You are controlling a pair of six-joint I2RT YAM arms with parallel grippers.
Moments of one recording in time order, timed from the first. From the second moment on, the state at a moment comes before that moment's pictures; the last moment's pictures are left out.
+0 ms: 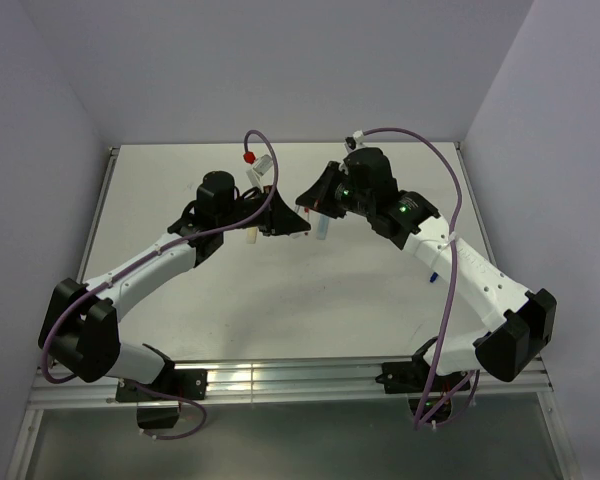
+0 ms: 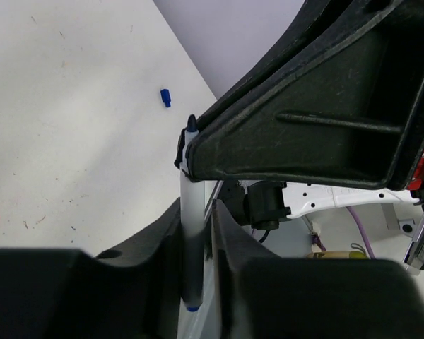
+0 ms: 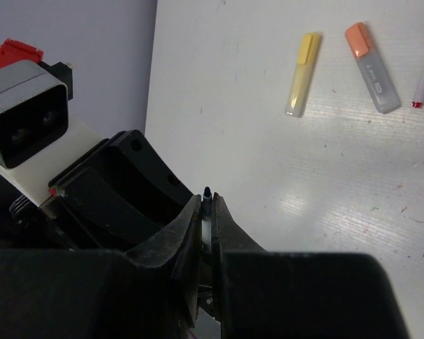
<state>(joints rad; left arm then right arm) -0.57 1.42 1.01 0.20 0.72 -0.77 0.62 1.34 1.33 -0.45 -0.12 0.88</state>
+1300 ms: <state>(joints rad) -0.63 0.89 0.86 -0.30 0.55 -0.53 -0.16 1.24 0.87 -0.71 0.16 0.65</state>
